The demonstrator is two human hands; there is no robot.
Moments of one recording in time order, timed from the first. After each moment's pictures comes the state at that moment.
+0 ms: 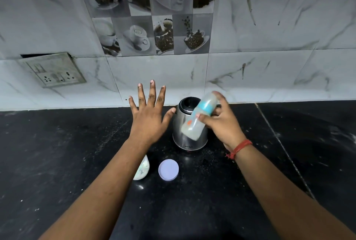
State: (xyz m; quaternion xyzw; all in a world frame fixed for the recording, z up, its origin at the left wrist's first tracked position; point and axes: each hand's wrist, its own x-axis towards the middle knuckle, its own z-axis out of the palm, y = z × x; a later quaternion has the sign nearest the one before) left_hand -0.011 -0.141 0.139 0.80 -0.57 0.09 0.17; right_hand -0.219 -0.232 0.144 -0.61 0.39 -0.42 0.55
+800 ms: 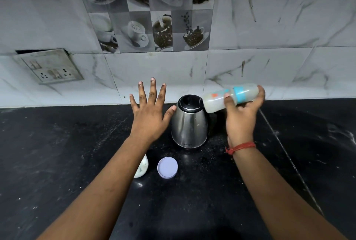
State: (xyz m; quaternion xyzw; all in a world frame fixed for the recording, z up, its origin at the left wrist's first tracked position) left_hand -0.012 -0.145 0.138 0.80 -0.57 0.07 0.17; right_hand -0.232 -0.230 0.162 -0.47 0.38 -0.61 0.51
